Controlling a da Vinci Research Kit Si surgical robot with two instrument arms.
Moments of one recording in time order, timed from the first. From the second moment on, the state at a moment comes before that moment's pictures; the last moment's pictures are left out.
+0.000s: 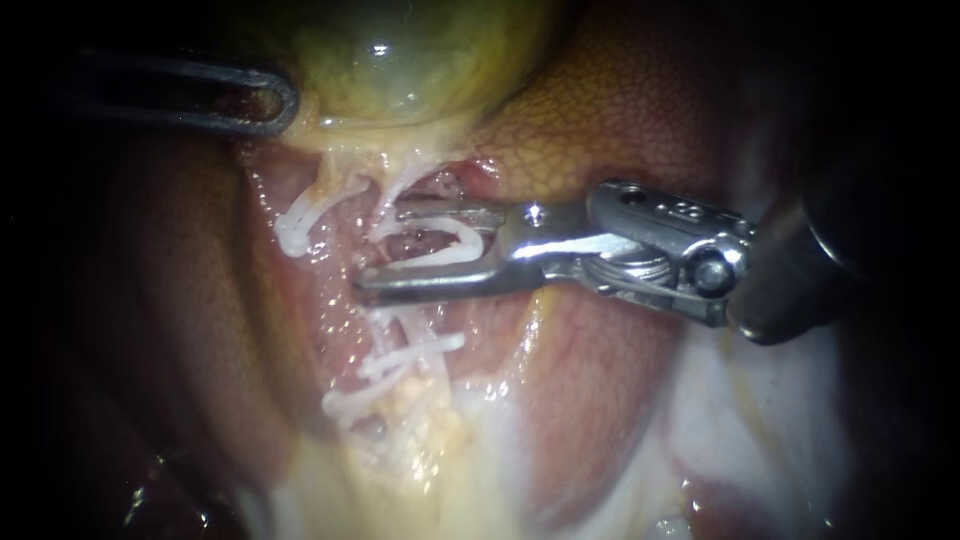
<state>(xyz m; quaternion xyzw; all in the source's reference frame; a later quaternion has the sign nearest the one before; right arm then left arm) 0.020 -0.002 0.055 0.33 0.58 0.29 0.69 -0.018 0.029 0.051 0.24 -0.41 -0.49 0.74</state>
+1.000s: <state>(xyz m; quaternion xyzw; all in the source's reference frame) 0.015 -0.001 0.055 0.32 0.58 0.29 0.69 -0.018 0.029 0.051 0.24 -0.41 -0.49 0.74</state>
